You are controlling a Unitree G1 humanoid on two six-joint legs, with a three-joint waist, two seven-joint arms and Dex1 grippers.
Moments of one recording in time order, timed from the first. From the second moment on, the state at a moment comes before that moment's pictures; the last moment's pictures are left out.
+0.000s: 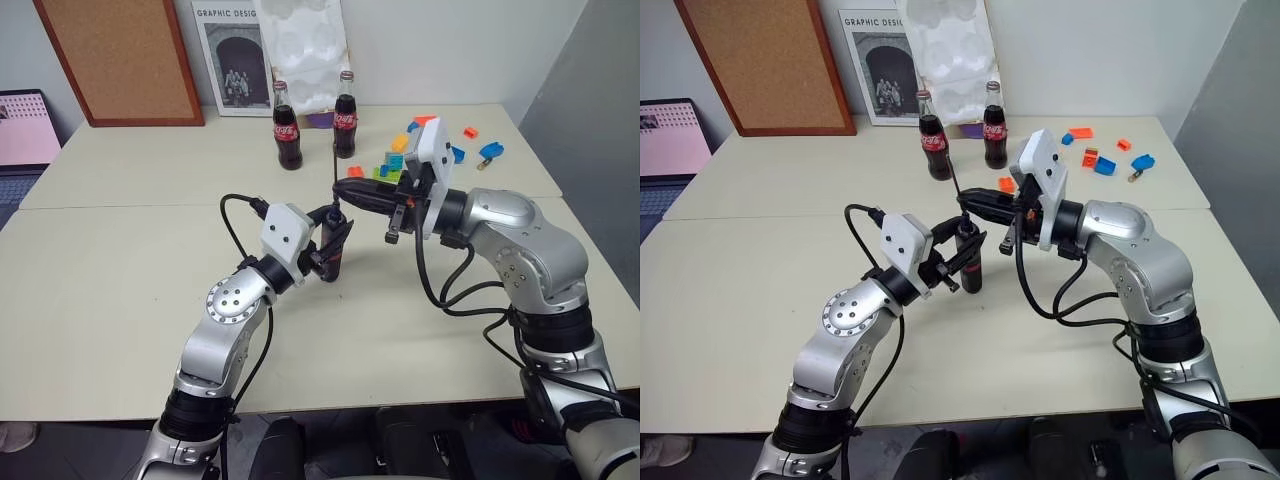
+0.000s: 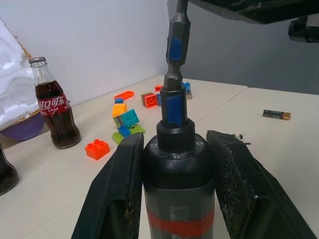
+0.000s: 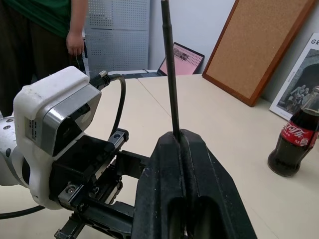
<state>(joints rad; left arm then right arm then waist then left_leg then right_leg) -0.31 0.28 -0.13 -0.34 -0.20 0.30 -0.45 -0.76 -0.41 0.11 -0.26 0.49 0.68 0.77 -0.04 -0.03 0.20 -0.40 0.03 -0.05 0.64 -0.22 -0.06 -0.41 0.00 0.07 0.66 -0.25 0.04</state>
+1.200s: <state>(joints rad) -0.31 0.28 -0.13 -0.34 -0.19 0.30 -0.45 -0.76 -0.37 0.05 -0.37 0.61 0.99 0.59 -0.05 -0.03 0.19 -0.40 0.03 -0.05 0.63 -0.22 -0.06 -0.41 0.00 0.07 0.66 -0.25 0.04</state>
